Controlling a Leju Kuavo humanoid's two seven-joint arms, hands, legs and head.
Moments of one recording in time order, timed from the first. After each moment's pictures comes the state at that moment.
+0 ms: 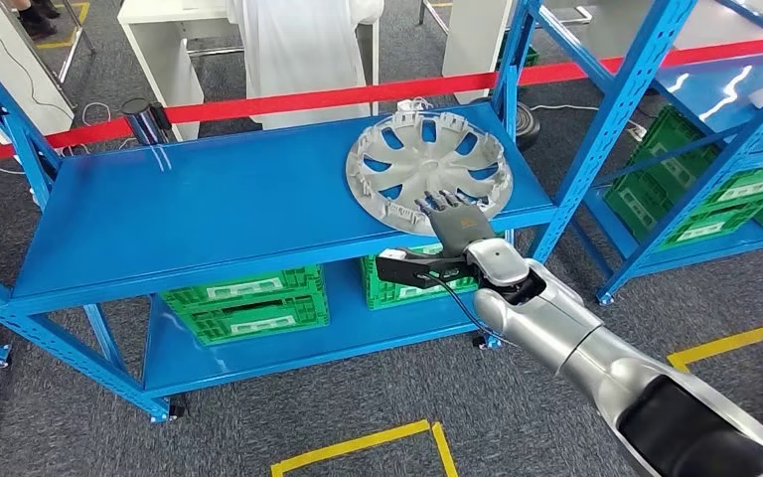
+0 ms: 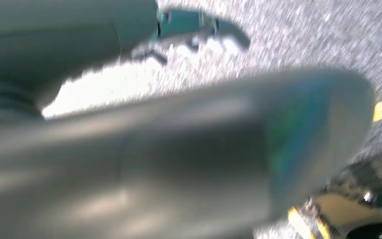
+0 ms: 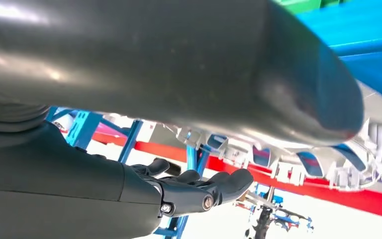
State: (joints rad) left arm -0.10 -0.06 0.05 -0.17 -0.53 0.06 0.14; right arm -0.63 -0.30 0.74 -0.94 0.99 -0.04 0.15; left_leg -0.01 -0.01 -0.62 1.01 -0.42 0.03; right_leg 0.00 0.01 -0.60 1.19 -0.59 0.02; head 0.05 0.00
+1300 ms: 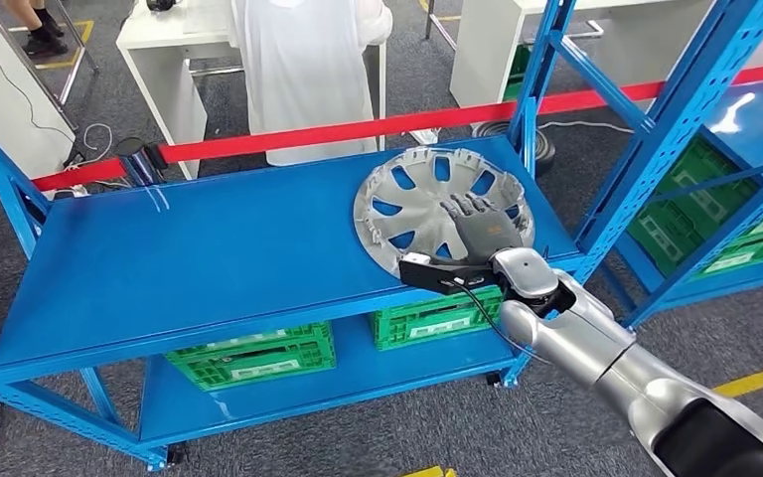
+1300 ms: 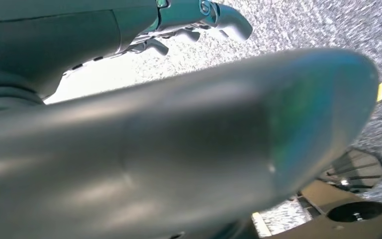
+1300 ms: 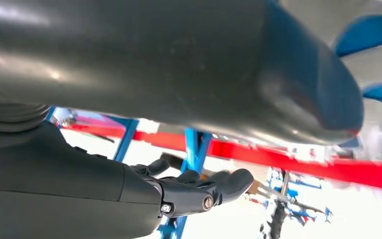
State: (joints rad) left arm -0.09 -0.07 0.09 -0.17 -0.52 0.07 0.14; right arm -0.52 -0.40 0.67 -1.09 0.99 -0.01 0.20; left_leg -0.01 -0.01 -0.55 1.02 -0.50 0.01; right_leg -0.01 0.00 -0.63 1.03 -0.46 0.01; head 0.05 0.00
